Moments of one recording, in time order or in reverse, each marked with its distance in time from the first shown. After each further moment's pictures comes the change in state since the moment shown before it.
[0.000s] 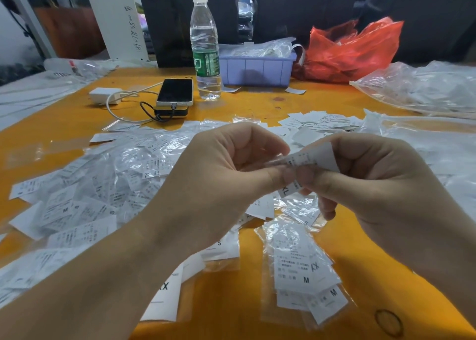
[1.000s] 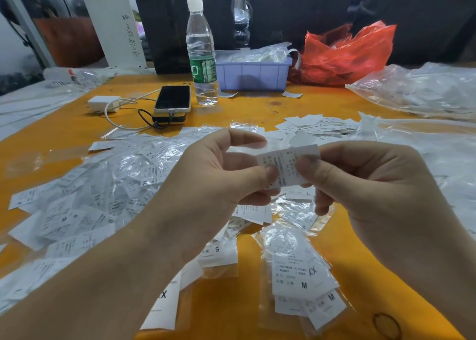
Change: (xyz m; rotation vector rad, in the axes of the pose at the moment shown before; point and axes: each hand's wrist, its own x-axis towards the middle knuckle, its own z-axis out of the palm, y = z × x) left_hand 0.004 0.001 0.000 -0.253 0.031 -0.226; right_hand -0.004 0.002 0.007 -0.027 0.210 -0.010
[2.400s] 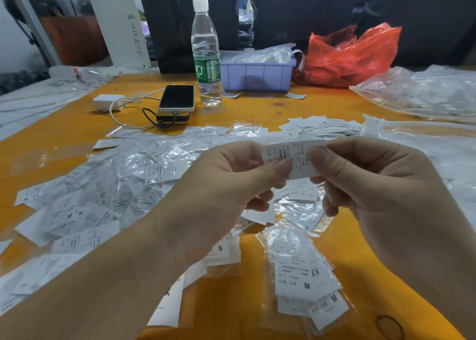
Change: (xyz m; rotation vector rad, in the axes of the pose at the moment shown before) left_hand 0.000 -0.005 0.001 0.090 -0.035 -0.033; right_hand 0.002 -0.003 0.000 0.175 0.025 0.081
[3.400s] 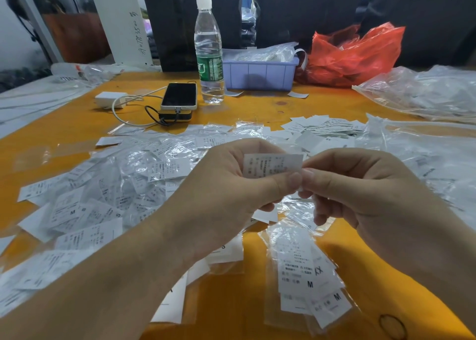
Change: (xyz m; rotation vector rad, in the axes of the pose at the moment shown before) left_hand -0.001 -0.002 -0.003 0.125 -0.038 0.091; right_hand 0.005 0.001 -0.004 -0.019 -0.222 0.200
